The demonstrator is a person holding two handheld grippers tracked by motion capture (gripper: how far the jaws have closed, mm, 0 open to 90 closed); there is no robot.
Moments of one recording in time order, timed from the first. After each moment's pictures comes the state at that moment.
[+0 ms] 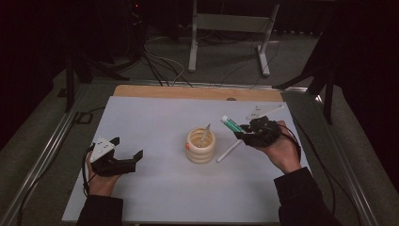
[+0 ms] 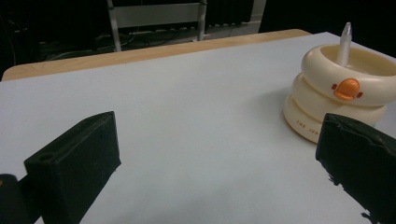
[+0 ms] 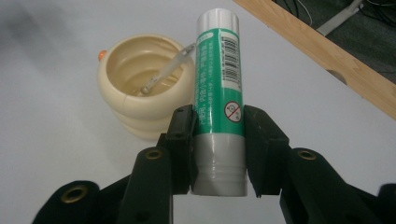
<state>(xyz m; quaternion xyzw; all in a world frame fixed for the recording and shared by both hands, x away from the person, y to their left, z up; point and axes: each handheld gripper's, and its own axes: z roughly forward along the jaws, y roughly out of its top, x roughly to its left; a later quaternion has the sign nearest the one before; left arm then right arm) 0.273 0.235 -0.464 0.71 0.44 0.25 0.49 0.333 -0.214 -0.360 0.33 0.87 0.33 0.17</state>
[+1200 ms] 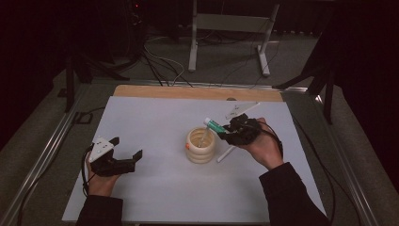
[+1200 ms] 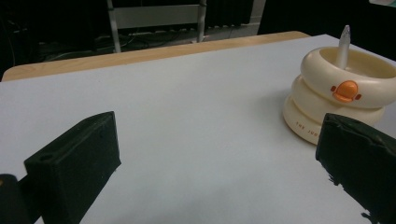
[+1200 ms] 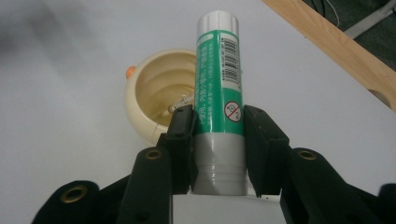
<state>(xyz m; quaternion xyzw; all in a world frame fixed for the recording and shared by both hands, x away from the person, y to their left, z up) 0.273 0.237 -0.464 0.71 0.44 0.25 0.49 0.345 -0.167 -0.367 0.30 0.89 0.32 0.14</state>
